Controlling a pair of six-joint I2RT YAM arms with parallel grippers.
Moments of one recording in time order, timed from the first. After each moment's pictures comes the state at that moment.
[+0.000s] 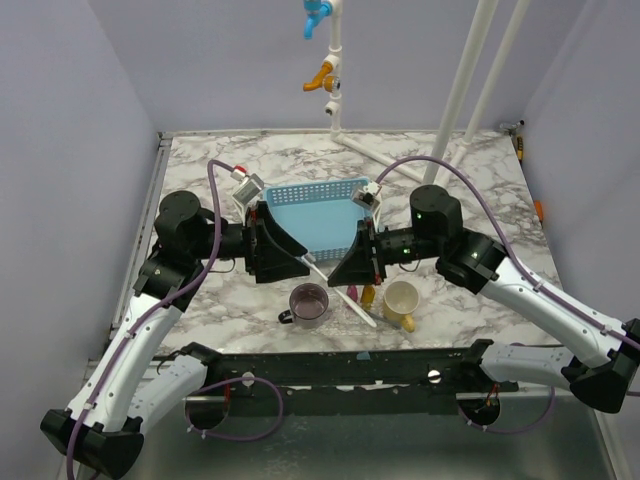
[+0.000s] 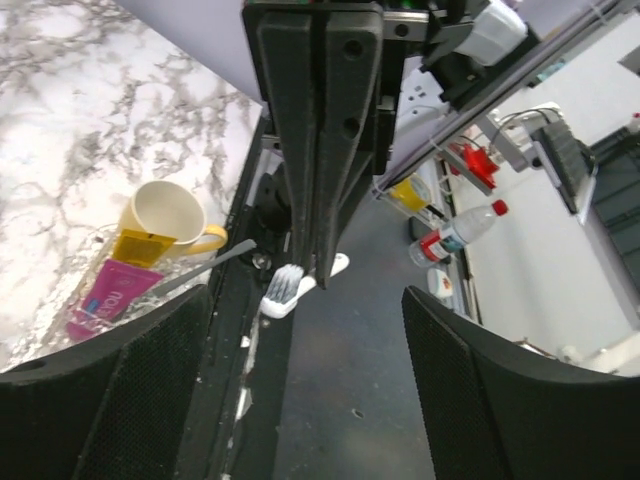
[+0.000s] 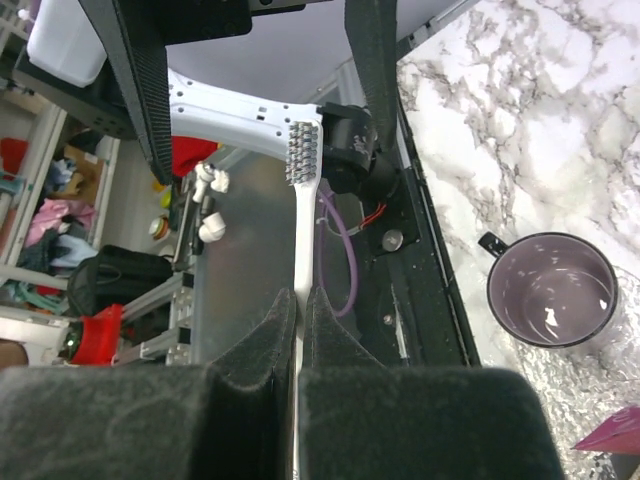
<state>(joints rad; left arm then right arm) -0.39 0.84 0.96 -0.17 1.12 -0.61 0.84 1.12 1.12 -0.29 -0.76 0.47</state>
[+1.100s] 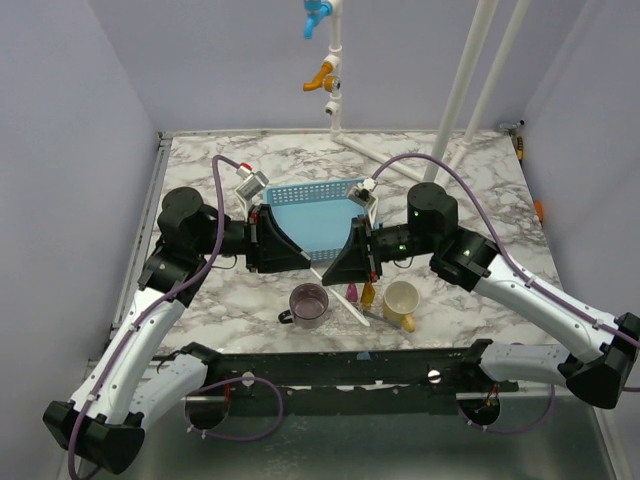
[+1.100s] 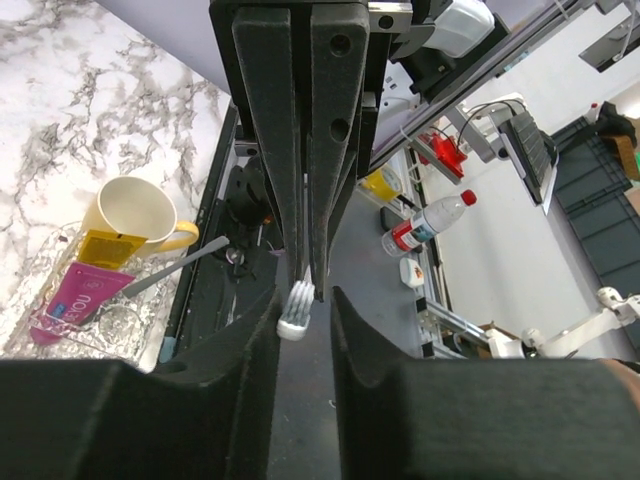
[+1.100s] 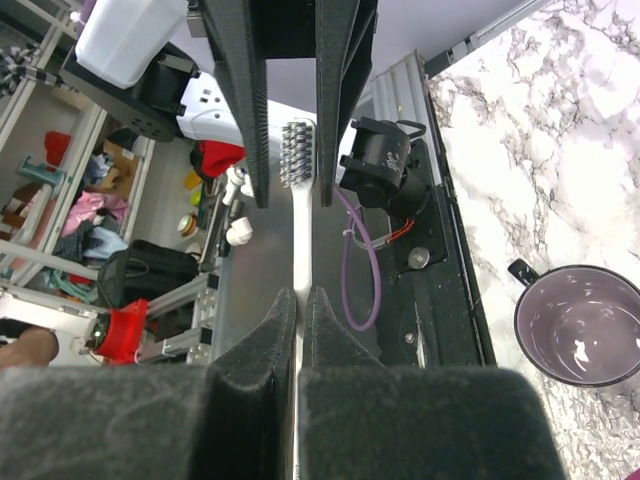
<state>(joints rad) -0.39 0.87 0.96 -0.09 1.20 -0.70 0.84 1.16 1.11 -0.16 -0.83 0.54</state>
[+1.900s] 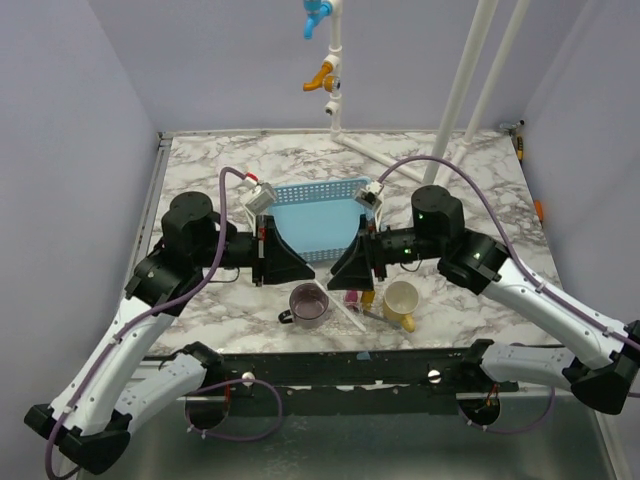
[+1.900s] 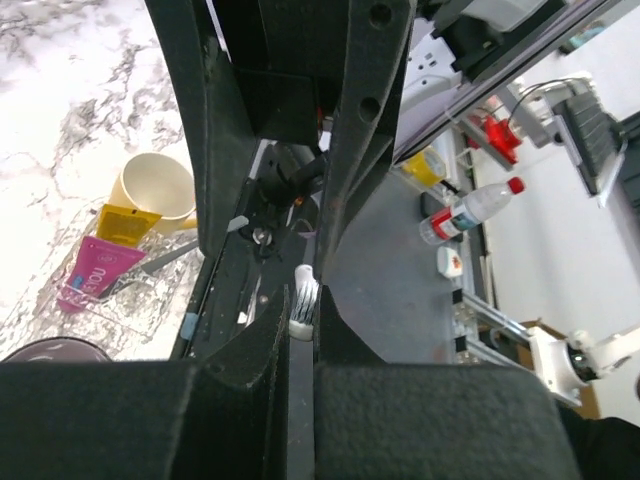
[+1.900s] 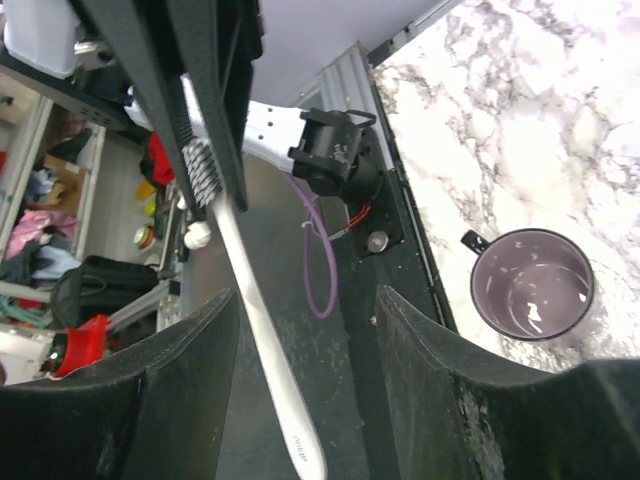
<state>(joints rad) -0.49 0.84 1.06 -0.38 1.03 -0.50 0.84 1.12 1.11 -0.27 -0.75 0.47</state>
